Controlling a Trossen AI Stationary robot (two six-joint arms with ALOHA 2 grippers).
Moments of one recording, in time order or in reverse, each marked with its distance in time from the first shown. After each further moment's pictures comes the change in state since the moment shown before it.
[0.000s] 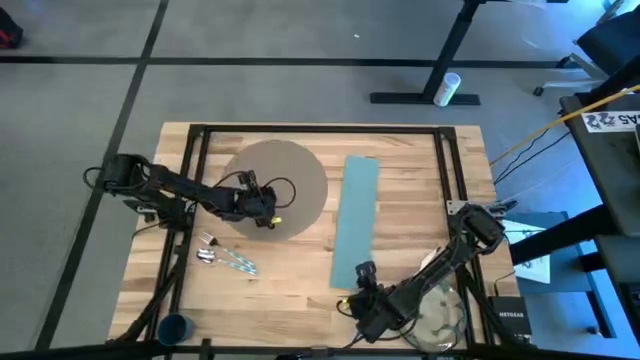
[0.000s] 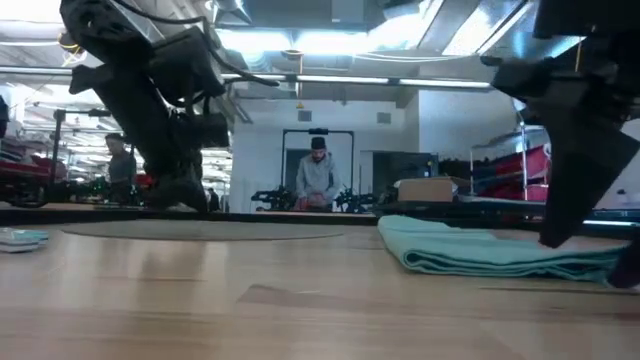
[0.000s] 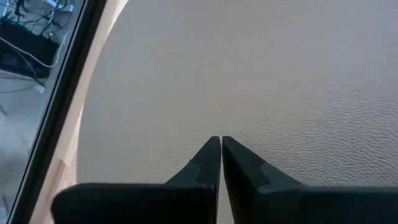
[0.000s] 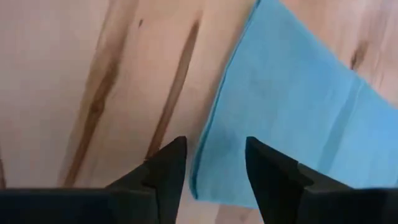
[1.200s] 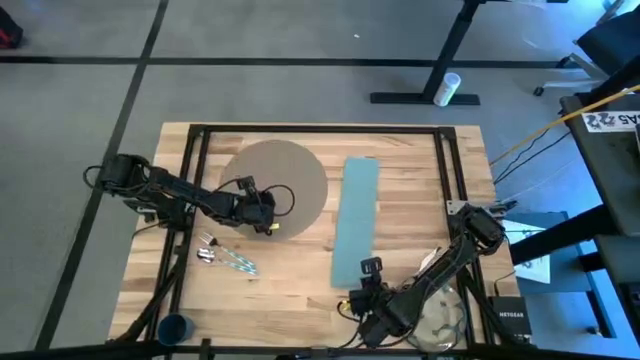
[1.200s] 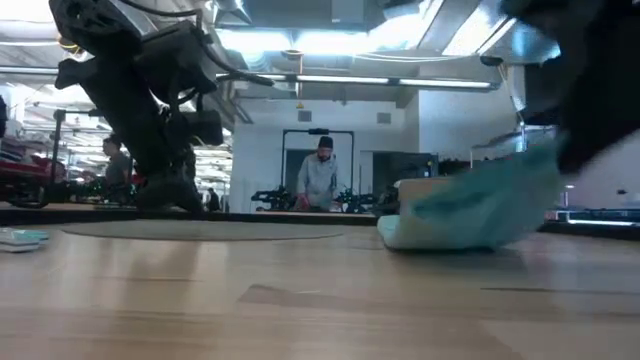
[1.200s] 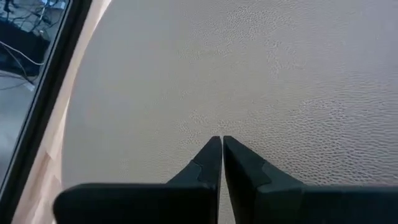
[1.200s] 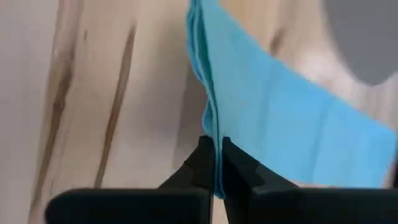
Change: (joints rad) left arm -0.076 0.000 0.001 -0.041 0.000 -0.103; right arm 0.013 0.004 0.234 -0.368 0.128 0.121
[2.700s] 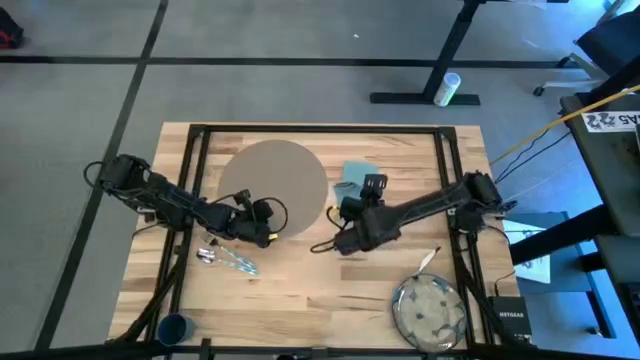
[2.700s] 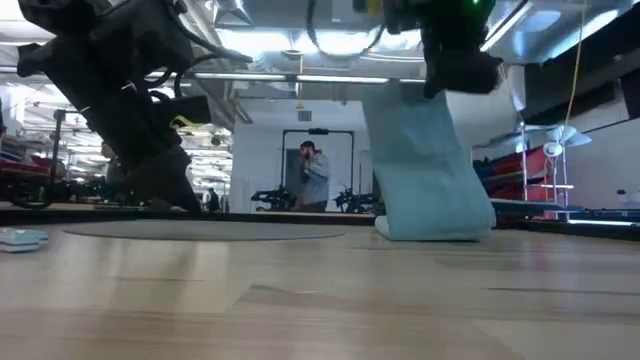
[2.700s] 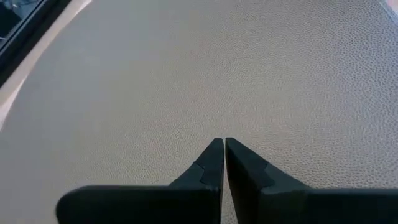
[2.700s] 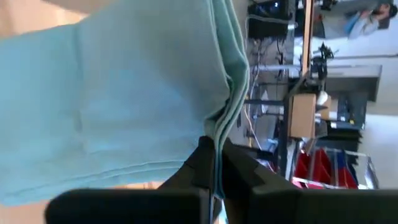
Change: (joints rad) left arm -0.164 0.000 0.000 0.012 -0.026 -0.360; right arm -0.491 -0.172 -0.041 -0.394 0.388 -0.021
